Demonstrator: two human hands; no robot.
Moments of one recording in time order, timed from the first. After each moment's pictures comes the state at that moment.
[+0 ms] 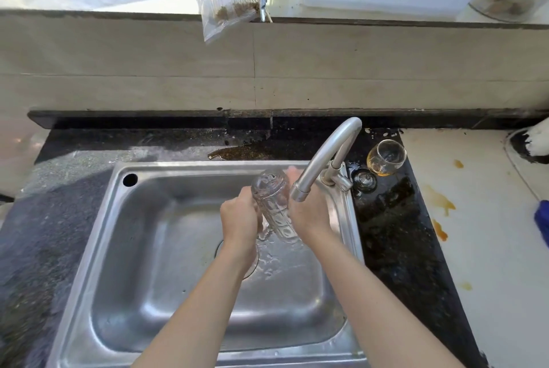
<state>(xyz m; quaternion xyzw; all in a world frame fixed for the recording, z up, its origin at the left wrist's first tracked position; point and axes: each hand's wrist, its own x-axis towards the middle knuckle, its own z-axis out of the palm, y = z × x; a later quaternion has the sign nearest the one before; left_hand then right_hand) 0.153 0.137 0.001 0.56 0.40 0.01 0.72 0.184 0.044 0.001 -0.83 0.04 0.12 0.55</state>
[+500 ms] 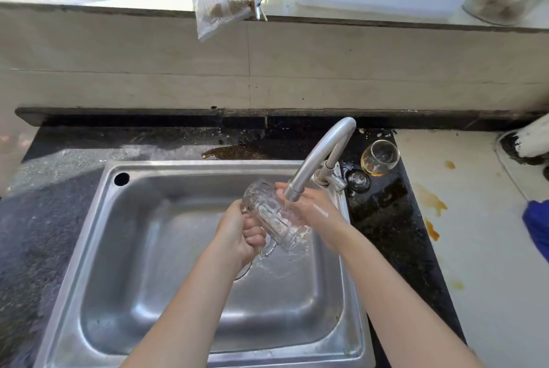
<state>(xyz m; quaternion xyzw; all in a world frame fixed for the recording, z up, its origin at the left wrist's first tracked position) 0.157 0.151 -0.025 0.28 0.49 -0.19 0.81 0.191 0.008 0.006 -0.75 0.00 0.33 0.58</state>
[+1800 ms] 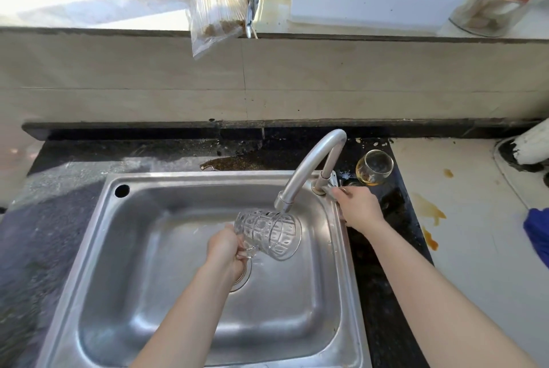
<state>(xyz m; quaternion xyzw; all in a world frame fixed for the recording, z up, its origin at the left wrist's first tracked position) 0.148 0.148 -0.044 0.42 0.54 -0.08 0.72 0.240 -0.067 -0.025 -0.91 0.13 0.19 0.34</state>
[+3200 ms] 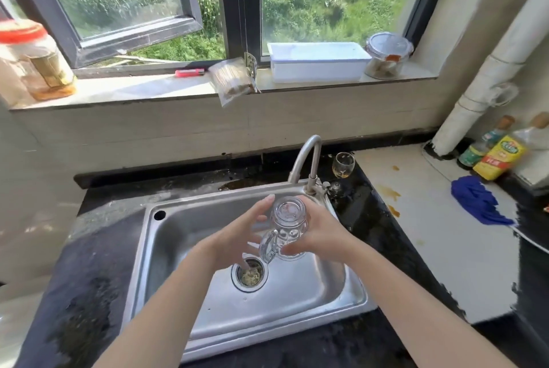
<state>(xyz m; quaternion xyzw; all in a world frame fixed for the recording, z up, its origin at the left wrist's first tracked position) 0.056 0.211 0.089 0.68 0.11 -0.40 0.61 0.056 0.016 0.092 -0.83 -0.11 0.17 0.53</state>
